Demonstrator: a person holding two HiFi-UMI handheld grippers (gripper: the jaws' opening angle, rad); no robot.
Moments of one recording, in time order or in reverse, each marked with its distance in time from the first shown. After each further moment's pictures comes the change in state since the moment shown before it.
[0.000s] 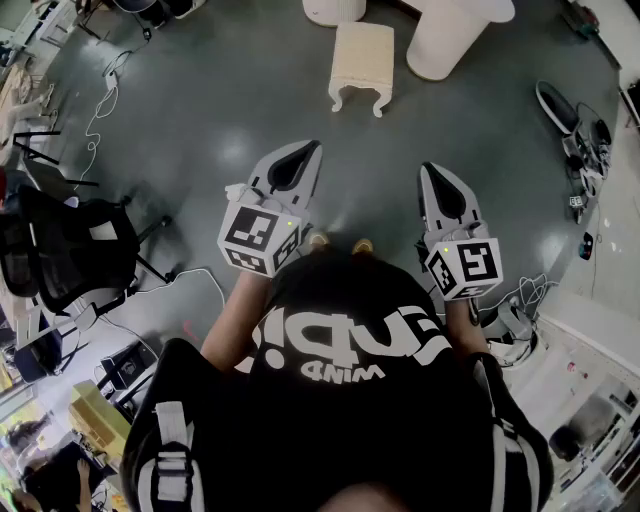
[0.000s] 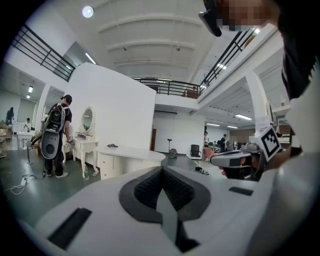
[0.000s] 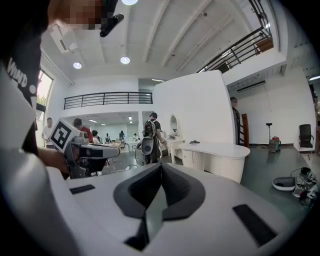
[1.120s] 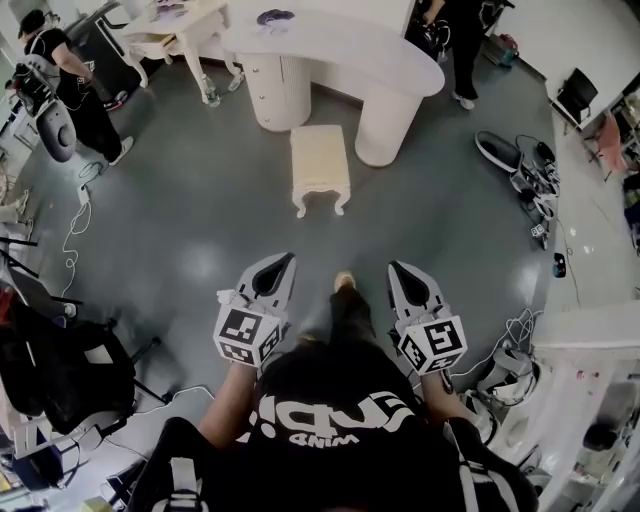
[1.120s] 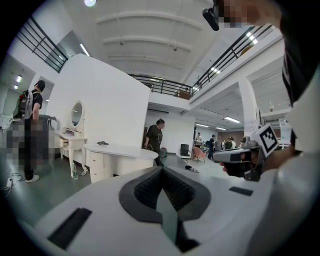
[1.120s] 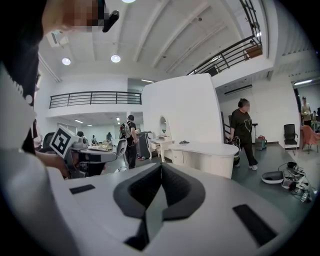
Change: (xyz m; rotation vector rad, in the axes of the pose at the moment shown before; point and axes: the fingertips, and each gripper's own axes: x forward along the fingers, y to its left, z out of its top) left arm 0.001 0.049 -0.011 -0.008 0.022 -0.143; right arm 0.018 0.022 0.001 0.042 -0.001 -0.144
